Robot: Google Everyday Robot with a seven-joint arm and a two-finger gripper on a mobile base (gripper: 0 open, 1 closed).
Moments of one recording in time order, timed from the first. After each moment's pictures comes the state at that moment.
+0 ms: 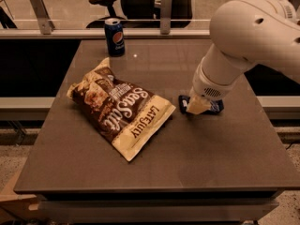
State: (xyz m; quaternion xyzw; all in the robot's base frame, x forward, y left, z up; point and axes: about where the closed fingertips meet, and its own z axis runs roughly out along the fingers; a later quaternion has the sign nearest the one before) arm 0.518 -0.132 0.826 -0.60 0.79 -0.02 0.16
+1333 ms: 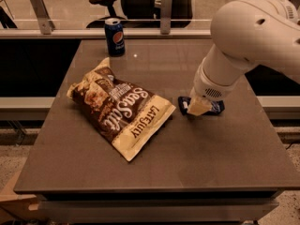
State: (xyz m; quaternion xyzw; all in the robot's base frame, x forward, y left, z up) arm 0.517 -0.132 0.826 -0.60 0.79 -0.02 0.16
